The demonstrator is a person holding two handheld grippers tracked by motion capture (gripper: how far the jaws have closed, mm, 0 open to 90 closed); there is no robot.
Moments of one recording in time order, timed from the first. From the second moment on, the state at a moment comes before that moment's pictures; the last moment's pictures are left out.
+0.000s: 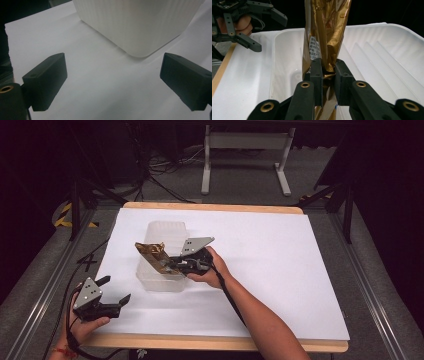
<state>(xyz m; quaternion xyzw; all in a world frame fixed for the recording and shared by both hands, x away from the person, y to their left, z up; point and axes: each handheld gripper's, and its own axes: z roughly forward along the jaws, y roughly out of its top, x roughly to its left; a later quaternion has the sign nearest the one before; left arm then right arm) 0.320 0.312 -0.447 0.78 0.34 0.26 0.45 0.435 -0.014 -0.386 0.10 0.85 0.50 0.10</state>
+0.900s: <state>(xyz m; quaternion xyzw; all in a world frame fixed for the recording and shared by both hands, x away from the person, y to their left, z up) 0.320 0.312 -0.445 0.78 0.34 0.26 0.46 0.442 -0.001 -0.402 0.11 0.82 0.56 0.07</state>
